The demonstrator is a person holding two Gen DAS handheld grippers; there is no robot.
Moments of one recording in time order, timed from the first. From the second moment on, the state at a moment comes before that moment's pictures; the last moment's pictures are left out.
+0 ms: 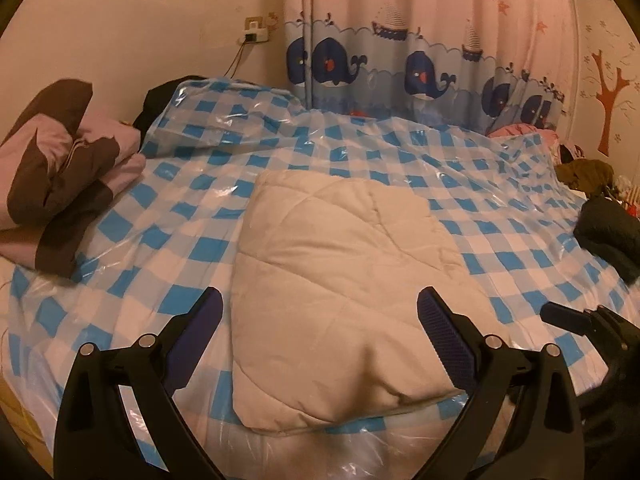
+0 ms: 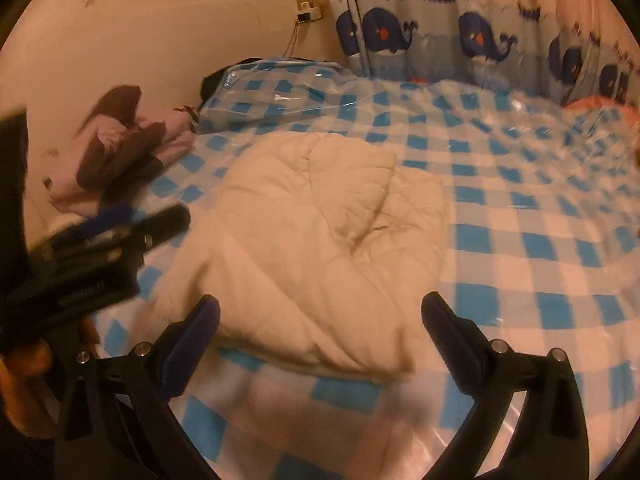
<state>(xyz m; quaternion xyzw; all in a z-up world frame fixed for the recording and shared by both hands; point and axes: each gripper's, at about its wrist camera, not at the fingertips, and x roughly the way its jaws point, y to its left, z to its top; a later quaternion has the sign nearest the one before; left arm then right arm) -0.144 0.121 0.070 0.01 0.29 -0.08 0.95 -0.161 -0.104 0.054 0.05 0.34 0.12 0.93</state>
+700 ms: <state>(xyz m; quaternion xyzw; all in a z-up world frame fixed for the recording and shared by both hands) -0.156 0.125 0.072 0.01 0.29 -0.06 0.95 -0.159 -0.085 0.062 0.01 0.34 0.05 0.94</state>
